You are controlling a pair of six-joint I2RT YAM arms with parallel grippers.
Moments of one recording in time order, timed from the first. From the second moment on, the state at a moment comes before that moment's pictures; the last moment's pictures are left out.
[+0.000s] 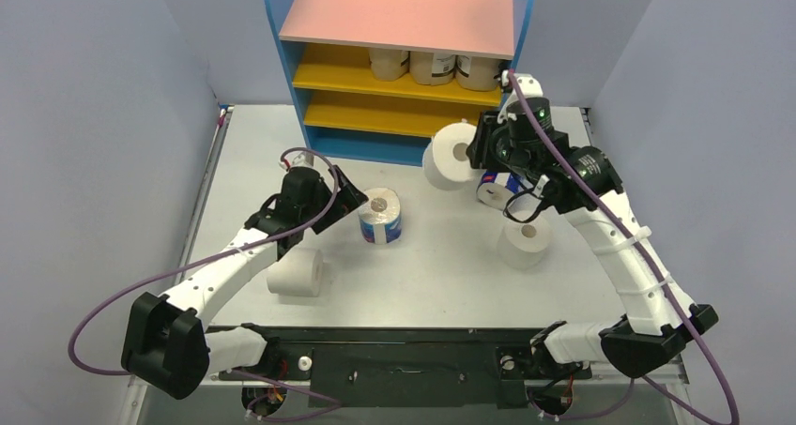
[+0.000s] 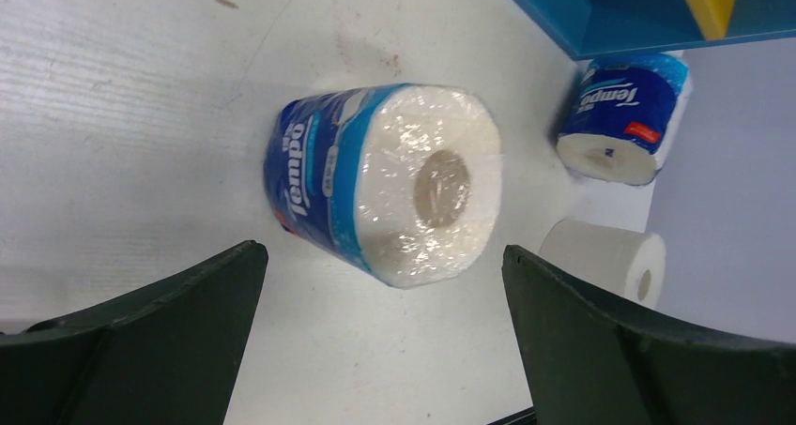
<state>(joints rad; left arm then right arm) -0.45 1.22 0.80 -0.24 -0.01 -0.94 0.56 1.30 1.63 -0.93 0.19 0.37</state>
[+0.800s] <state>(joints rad) -0.45 1.22 1.08 -0.06 -0.05 -0.89 0.45 1.55 2.23 -0.96 0.22 0.46</state>
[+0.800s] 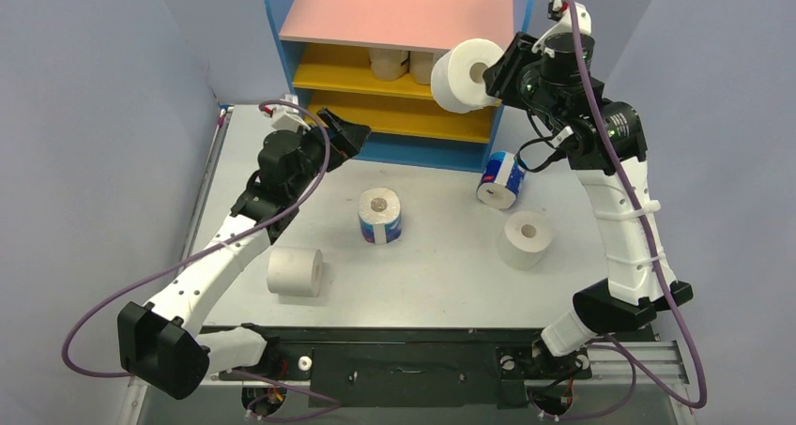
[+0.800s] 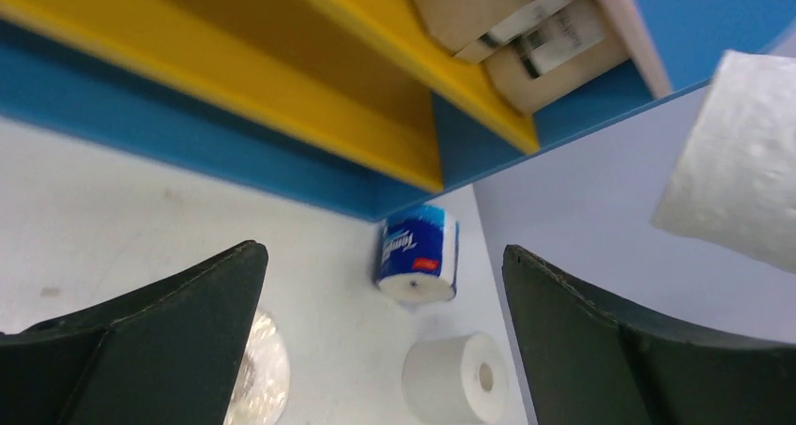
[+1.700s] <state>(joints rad) -0.58 1.55 1.28 0.80 0.15 -0.37 0.33 1.63 2.27 -0.83 0.27 0.59</state>
